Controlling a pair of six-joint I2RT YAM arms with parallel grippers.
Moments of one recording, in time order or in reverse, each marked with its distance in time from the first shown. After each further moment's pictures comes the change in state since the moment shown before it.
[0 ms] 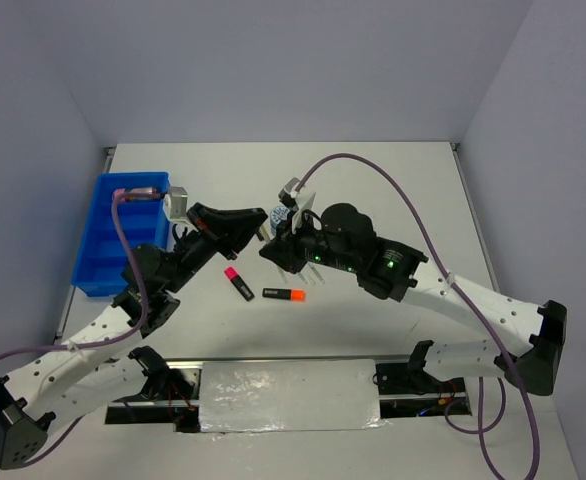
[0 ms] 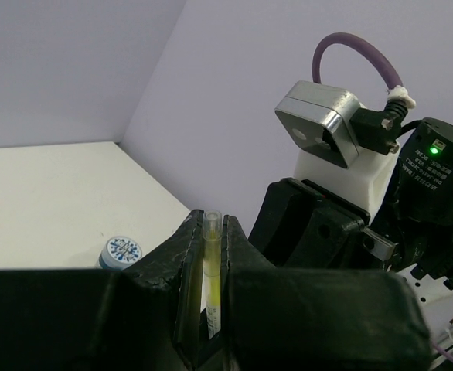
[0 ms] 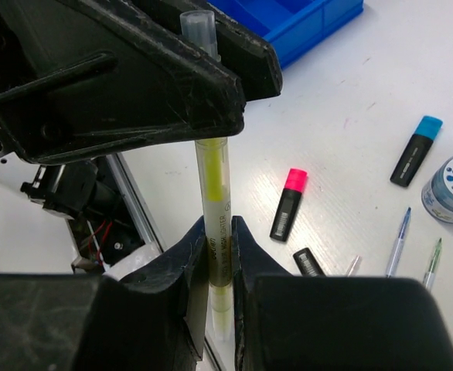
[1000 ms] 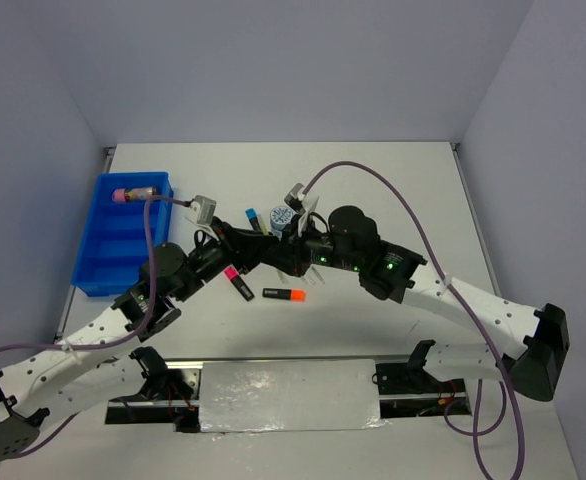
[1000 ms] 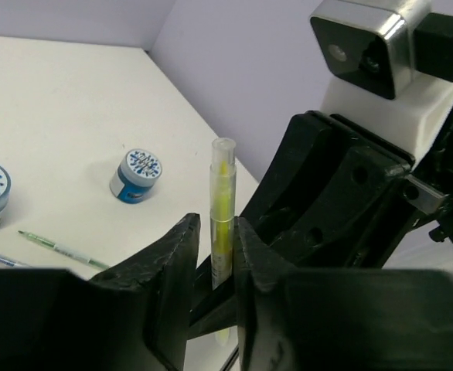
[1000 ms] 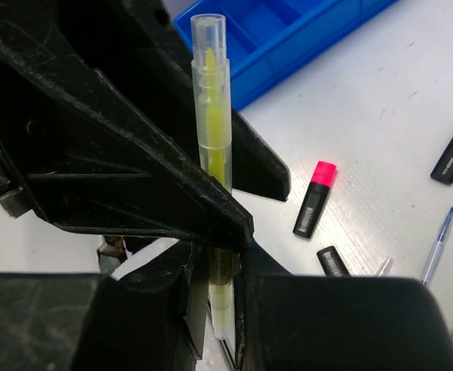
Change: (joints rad) left arm -0.112 -0.024 0.031 -0.283 -0.127 0.009; right arm -0.066 -0.017 -0.097 0.097 -0.182 0.053
